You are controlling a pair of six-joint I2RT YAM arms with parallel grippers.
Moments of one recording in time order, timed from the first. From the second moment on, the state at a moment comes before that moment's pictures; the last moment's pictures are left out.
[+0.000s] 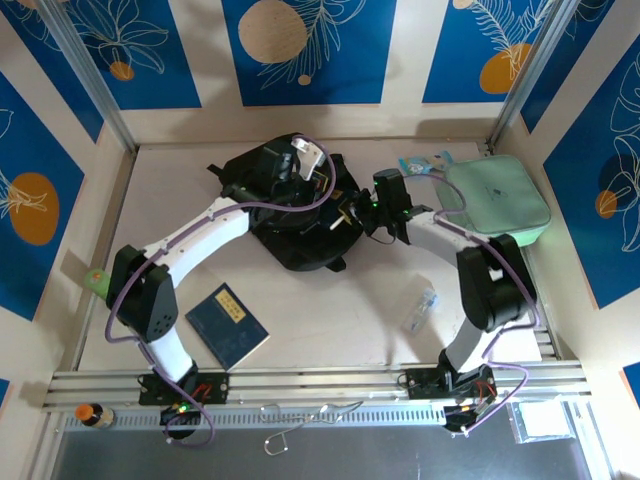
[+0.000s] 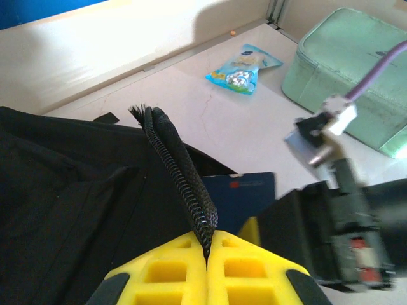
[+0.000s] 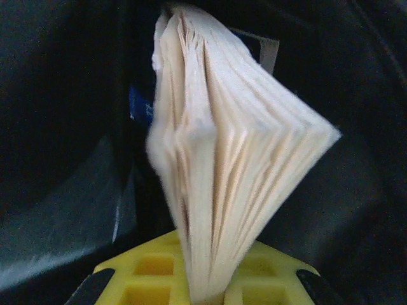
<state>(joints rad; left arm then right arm) -0.62 1.71 1.46 -0.25 0.13 -0.05 0.39 1.73 1.09 -0.05 -0.37 1.26</state>
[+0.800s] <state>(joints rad) -0.62 1.69 1.45 -0.24 0.12 -0.10 0.44 1.97 1.25 -0.06 -0.34 1.31</state>
